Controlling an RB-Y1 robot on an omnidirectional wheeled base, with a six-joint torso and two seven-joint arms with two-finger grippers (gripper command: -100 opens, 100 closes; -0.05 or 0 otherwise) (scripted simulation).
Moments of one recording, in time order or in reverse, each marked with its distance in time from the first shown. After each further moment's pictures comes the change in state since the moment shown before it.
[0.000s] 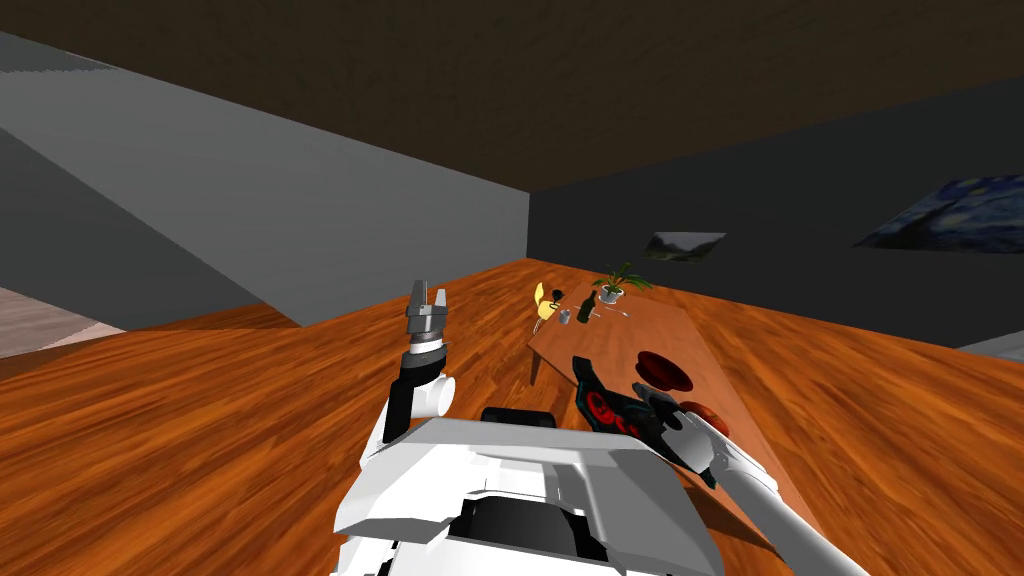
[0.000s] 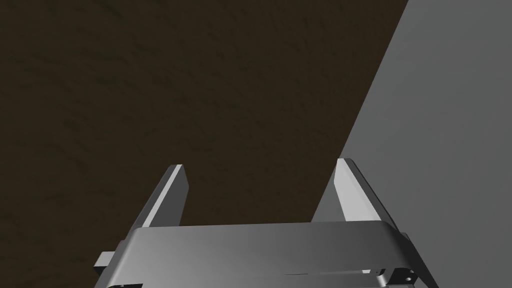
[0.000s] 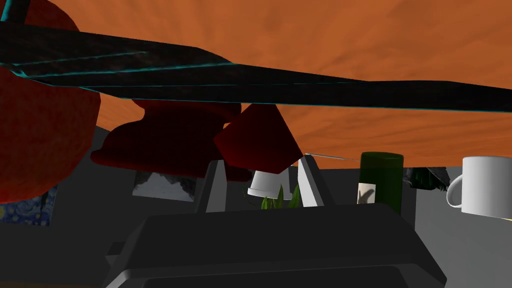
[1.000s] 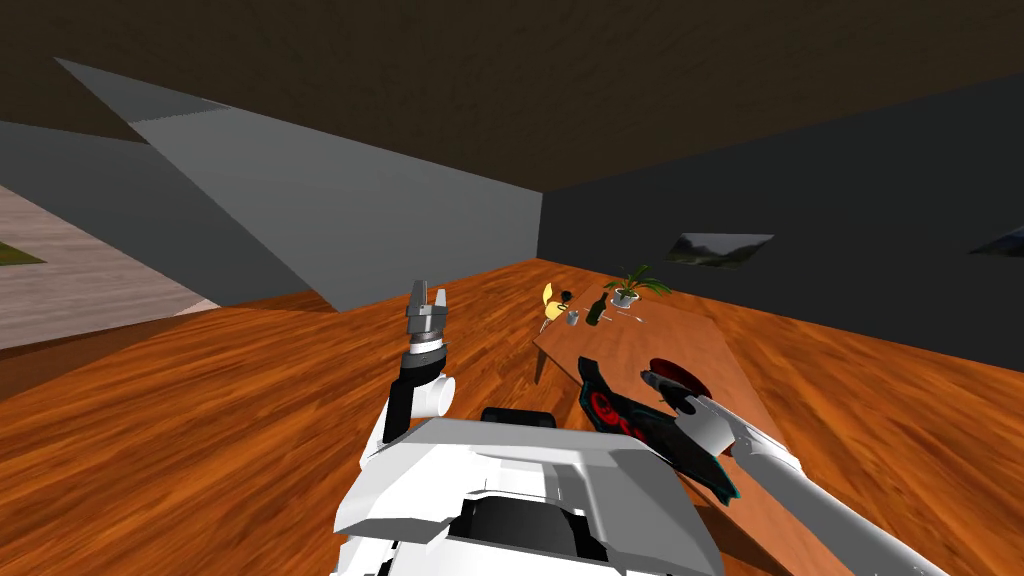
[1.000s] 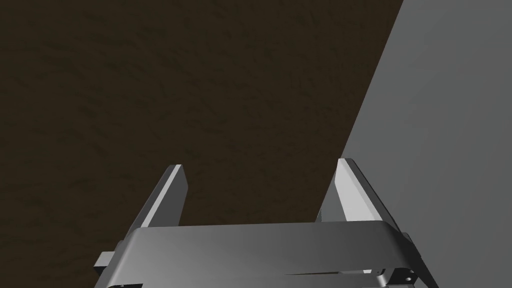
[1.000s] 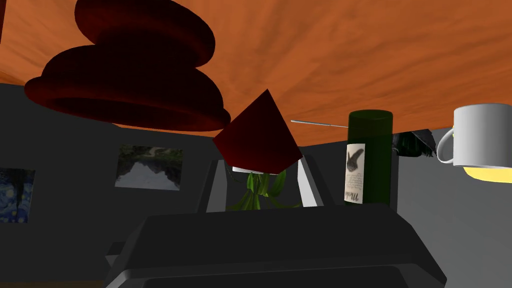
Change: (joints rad) left arm 0.000 0.000 0.000 0.000 0.000 0.000 0.000; right arm -0.037 -0.197 0.163 -0.062 -0.192 0.058 -0.112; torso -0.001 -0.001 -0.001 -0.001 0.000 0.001
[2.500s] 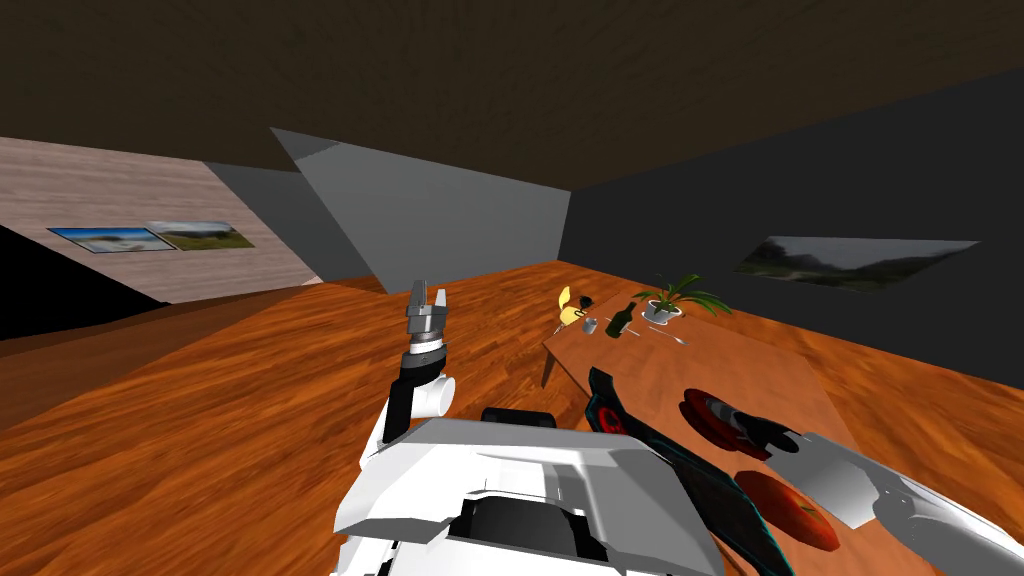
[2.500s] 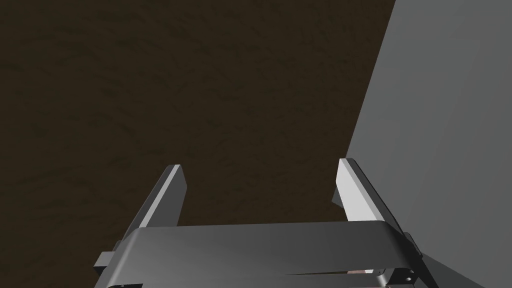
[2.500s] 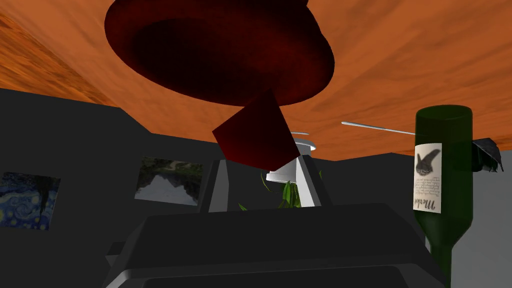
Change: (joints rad) left arm 0.000 0.000 0.000 0.000 0.000 0.000 0.000; right arm 0.122 -0.274 0.140 0.059 -0.379 0.009 -0.059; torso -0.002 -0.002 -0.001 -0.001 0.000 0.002
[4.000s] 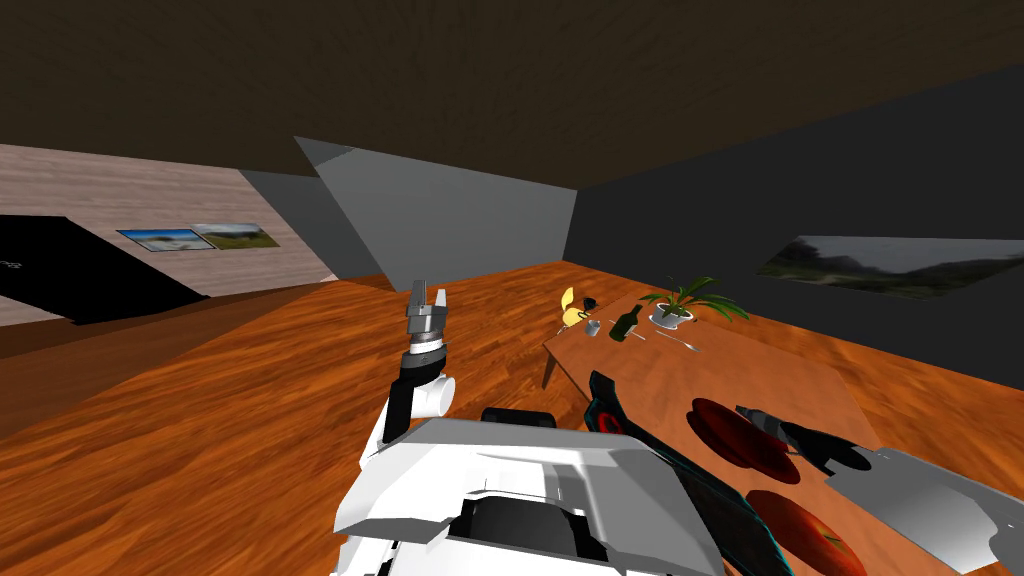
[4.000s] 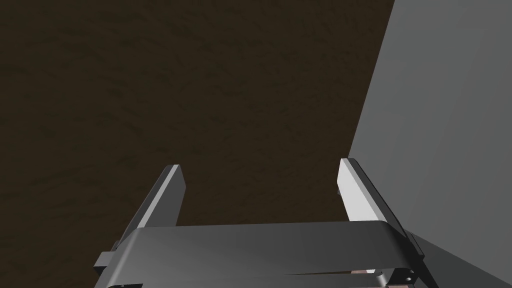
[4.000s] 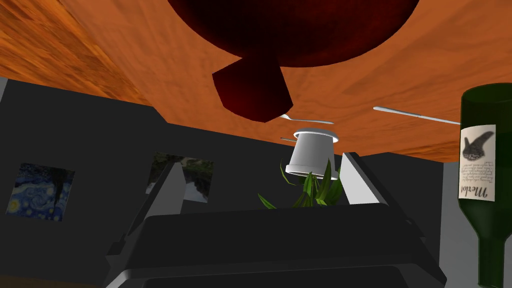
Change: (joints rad) left arm 0.000 0.000 0.000 0.000 0.000 0.000 0.000; right arm 0.085 -0.147 0.028 -0.045 -0.152 0.017 -0.014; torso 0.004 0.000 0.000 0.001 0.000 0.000
